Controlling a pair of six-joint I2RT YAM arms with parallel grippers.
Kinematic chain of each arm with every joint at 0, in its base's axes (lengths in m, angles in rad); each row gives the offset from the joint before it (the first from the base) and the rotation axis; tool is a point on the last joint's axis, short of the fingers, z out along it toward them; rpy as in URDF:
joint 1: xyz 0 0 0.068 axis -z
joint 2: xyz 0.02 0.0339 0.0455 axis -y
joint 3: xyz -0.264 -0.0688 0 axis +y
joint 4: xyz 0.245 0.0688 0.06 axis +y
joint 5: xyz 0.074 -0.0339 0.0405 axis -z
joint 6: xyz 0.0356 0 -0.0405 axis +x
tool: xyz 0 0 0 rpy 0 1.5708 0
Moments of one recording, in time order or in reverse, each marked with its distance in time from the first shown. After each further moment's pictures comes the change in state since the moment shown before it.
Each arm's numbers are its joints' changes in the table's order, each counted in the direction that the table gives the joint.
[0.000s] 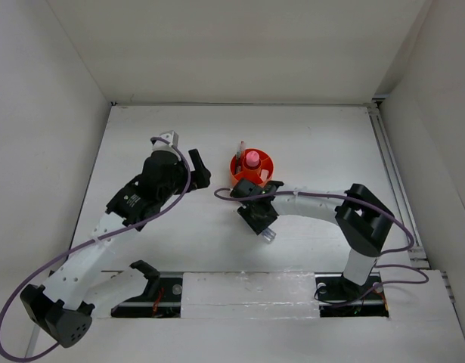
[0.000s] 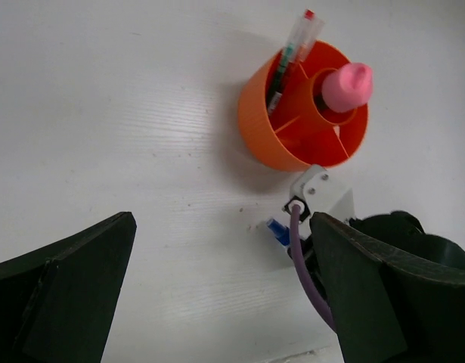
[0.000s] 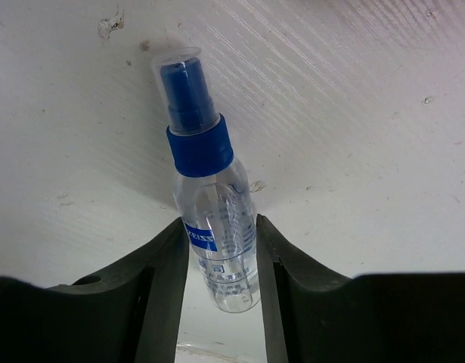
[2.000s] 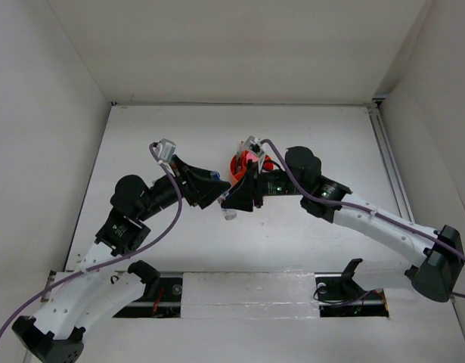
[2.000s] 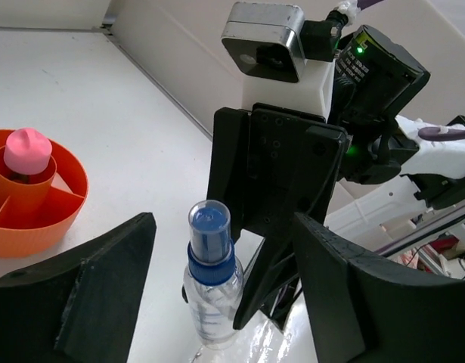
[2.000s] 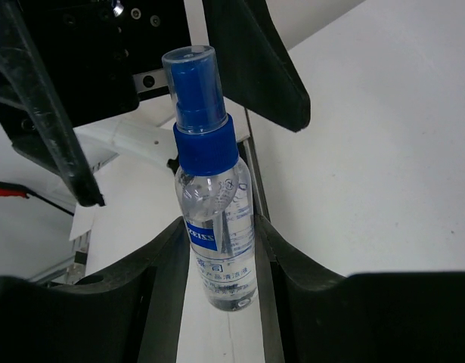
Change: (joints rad) left arm 0.000 0.264 0.238 -0.637 0.616 -0.074; right arm 0.101 0.543 0.132 -0.814 -0.798 0.243
